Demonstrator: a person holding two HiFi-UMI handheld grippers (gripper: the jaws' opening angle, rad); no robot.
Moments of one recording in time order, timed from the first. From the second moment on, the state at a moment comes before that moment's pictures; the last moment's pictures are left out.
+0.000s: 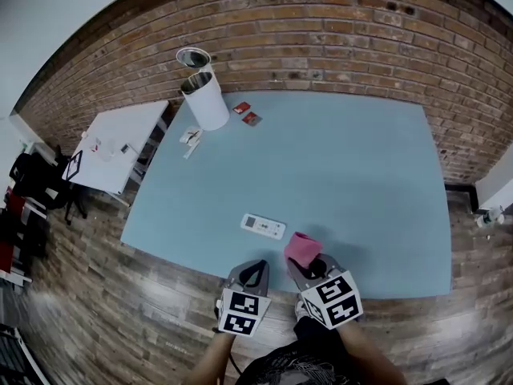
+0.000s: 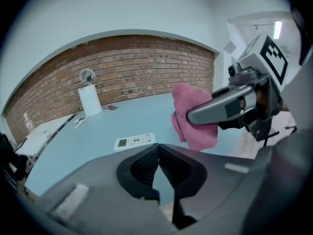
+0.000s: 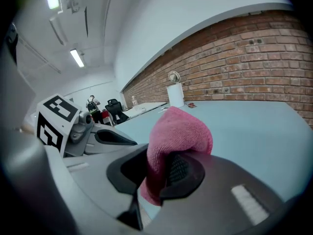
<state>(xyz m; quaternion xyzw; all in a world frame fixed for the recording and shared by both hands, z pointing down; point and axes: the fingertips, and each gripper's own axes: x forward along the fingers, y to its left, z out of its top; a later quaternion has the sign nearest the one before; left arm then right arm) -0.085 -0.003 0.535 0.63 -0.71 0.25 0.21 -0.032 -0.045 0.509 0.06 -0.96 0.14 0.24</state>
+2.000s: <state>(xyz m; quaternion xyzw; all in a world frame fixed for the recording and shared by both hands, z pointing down) -0.145 -0.074 0.643 0.77 -0.10 0.62 0.14 -0.042 -0.117 0.523 0.28 -0.91 0.21 0.23</state>
